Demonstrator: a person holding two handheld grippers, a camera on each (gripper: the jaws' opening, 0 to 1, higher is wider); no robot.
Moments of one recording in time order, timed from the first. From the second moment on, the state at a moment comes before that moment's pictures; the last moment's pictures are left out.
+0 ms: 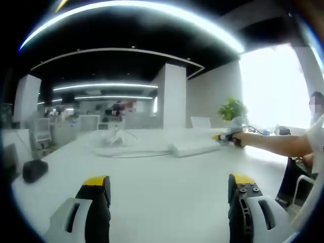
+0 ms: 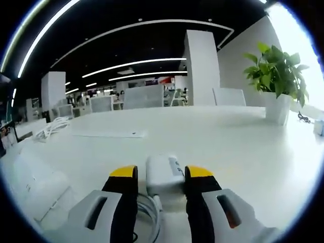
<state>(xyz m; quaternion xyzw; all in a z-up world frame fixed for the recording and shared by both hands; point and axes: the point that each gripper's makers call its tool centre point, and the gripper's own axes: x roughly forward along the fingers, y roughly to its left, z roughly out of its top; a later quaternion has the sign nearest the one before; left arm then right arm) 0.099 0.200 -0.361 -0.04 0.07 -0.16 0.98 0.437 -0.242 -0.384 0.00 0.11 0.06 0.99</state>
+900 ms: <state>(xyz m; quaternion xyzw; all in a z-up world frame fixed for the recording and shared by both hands) 0.098 0.197 -0.363 -0.04 0.07 -0.16 0.98 0.436 -0.237 -0.387 -0.03 0.12 0.08 0.99</state>
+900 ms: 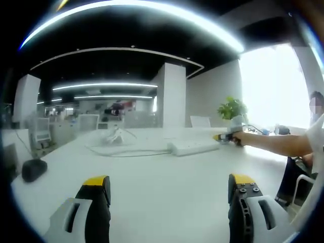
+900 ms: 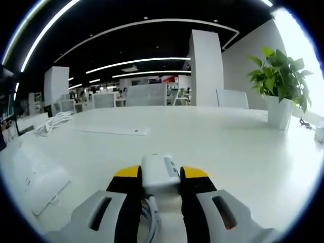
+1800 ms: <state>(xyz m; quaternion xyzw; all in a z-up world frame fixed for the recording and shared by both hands) 0.101 0.192 -0.358 -0.04 0.07 -0.17 0.98 0.424 -0.230 -0.372 -0.04 0.09 0.10 0.99</state>
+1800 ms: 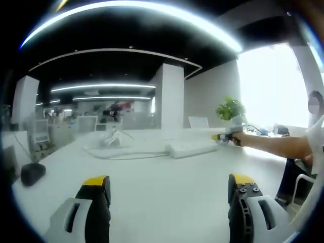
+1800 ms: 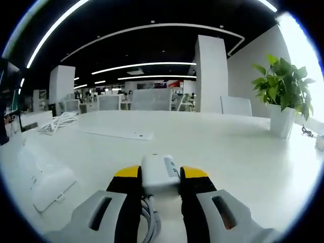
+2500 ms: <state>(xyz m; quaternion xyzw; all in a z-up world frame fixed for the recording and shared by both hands) 0.098 0.191 -0.357 -0.04 0.07 -0.17 0.98 0.419 -0.228 -0.348 -0.04 0.07 0.10 0.99</state>
